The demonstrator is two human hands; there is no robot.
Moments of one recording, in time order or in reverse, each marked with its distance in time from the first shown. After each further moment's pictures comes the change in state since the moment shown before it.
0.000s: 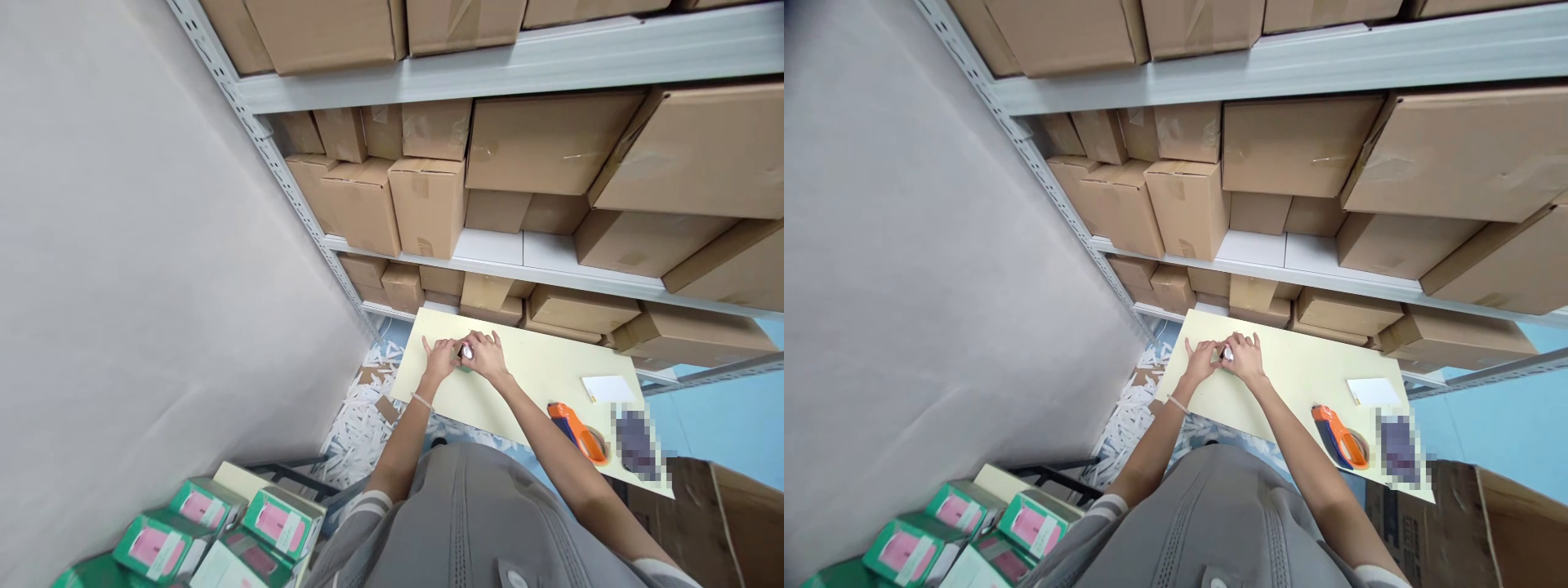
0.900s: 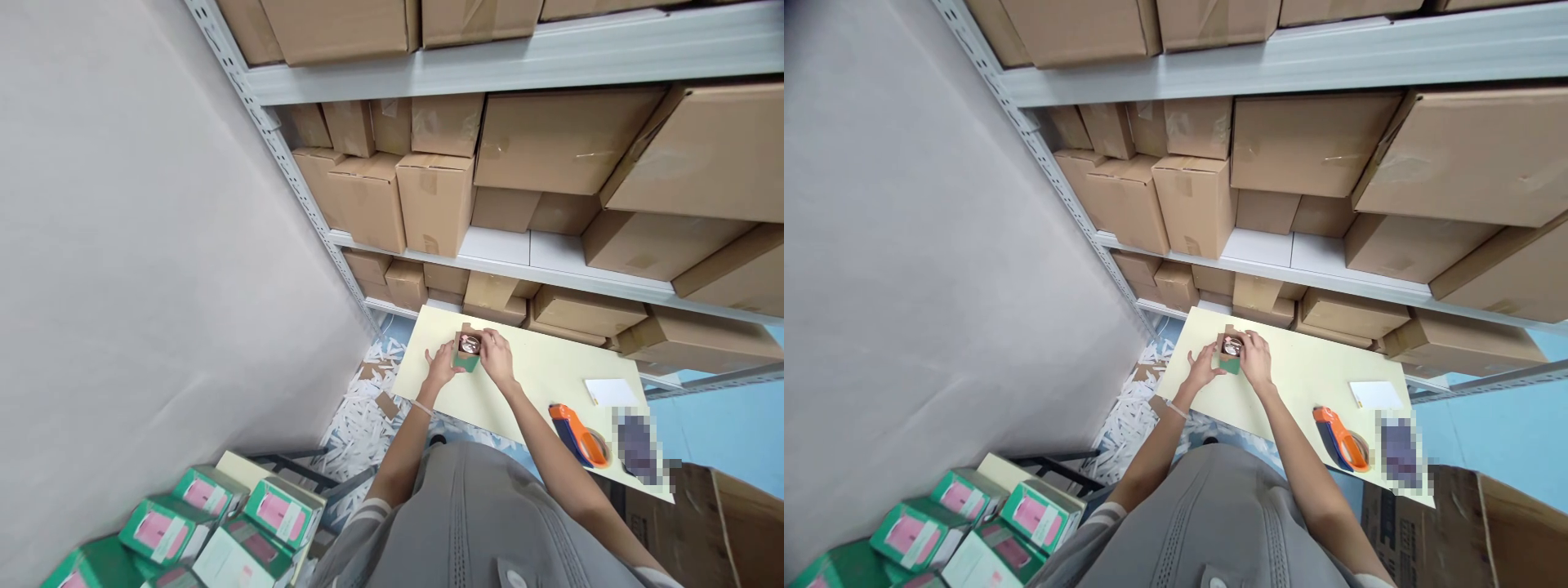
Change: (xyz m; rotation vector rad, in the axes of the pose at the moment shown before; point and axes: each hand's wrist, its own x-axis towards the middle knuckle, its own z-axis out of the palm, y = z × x) left_hand -0.013 -0.005 0.017 -0.192 -0.038 -0.162; right_hand -0.007 0.020 0.021 0.226 0.158 0.105
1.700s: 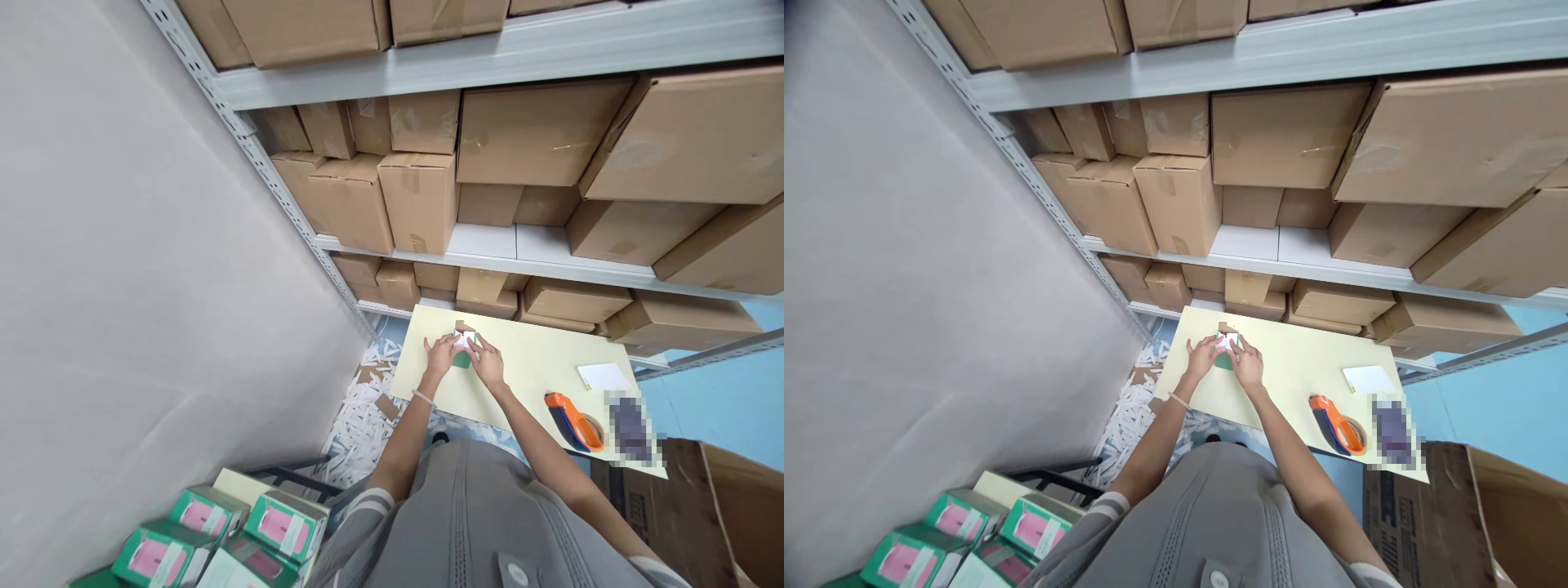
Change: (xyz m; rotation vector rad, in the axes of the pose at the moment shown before) left_hand 0.017 0.011 -0.004 0.107 0.045 0.122; right_hand -0.025 0.001 0.029 -0.030 -0.069 0.144
